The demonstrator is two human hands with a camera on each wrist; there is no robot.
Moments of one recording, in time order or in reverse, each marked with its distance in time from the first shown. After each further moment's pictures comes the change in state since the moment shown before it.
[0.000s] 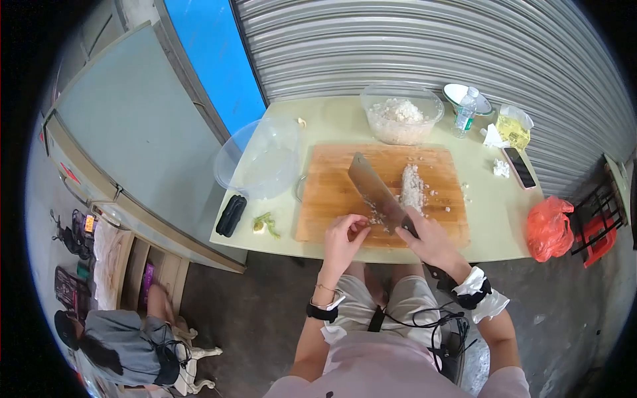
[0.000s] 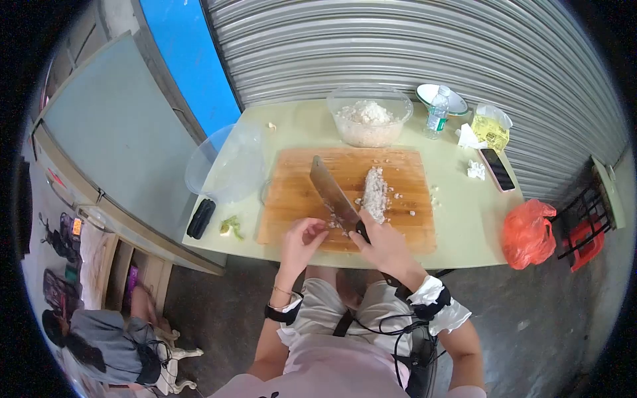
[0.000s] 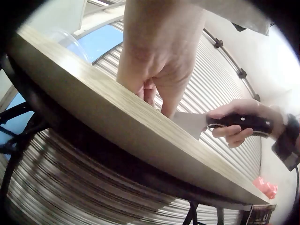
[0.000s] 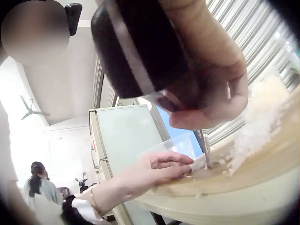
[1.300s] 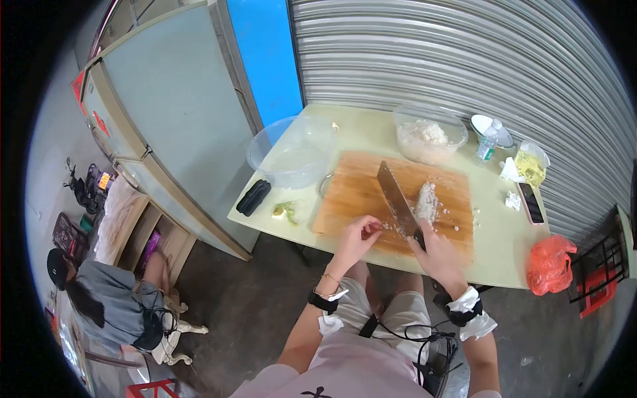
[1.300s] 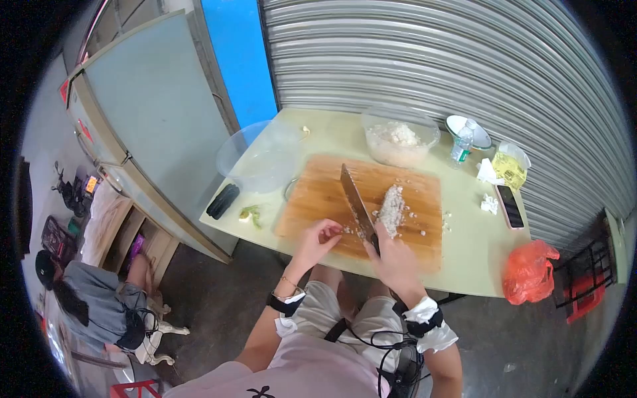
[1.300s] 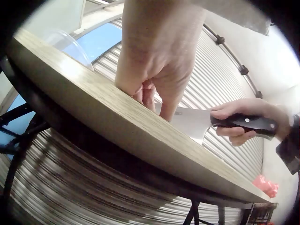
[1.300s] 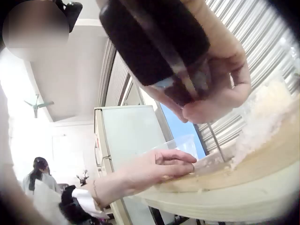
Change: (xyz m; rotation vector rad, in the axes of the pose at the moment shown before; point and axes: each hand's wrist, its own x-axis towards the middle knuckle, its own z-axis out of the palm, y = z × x) left_hand -0.002 -0.008 0.004 -0.091 -0.049 -0.021; right_hand -0.011 -0.002 0.001 -0.169 0.069 -0.035
